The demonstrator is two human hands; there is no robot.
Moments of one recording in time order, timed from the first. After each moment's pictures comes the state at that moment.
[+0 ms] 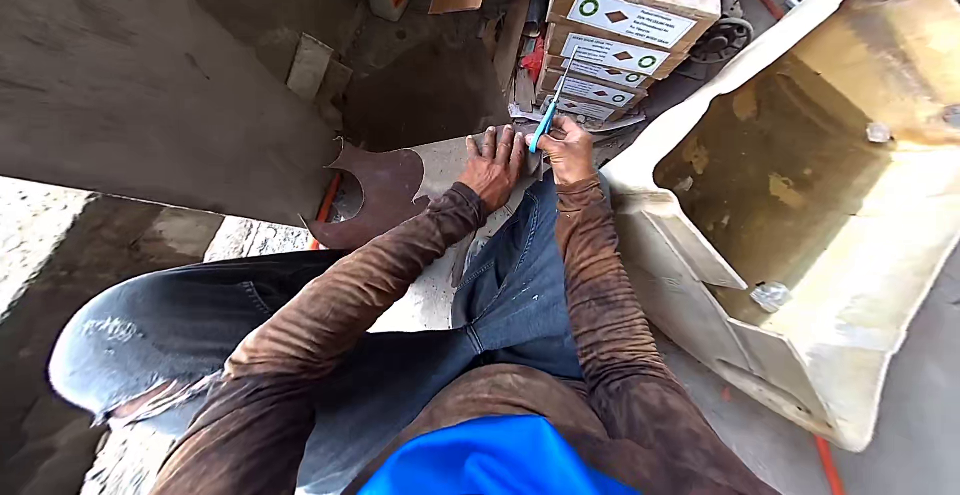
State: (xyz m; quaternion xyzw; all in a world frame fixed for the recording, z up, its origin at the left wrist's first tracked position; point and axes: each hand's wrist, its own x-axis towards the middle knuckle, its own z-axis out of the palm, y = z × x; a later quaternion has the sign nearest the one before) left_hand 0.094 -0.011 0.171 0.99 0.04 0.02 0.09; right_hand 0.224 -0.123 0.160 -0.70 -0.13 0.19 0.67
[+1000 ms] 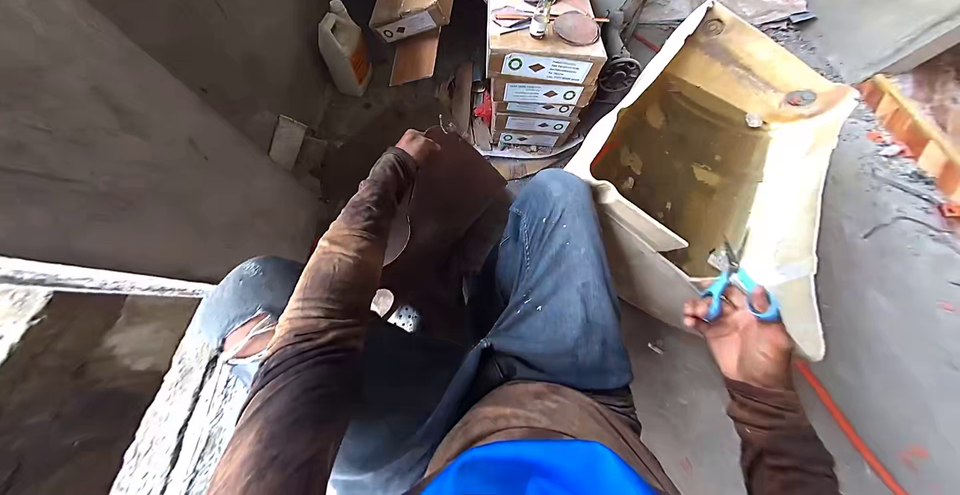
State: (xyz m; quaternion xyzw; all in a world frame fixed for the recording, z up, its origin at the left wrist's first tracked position) left_hand 0.125 0.110 0.217 0.77 0.24 0.00 0.60; right_hand 0.057 -0.455 0.217 -0.63 0.03 0.07 0.77
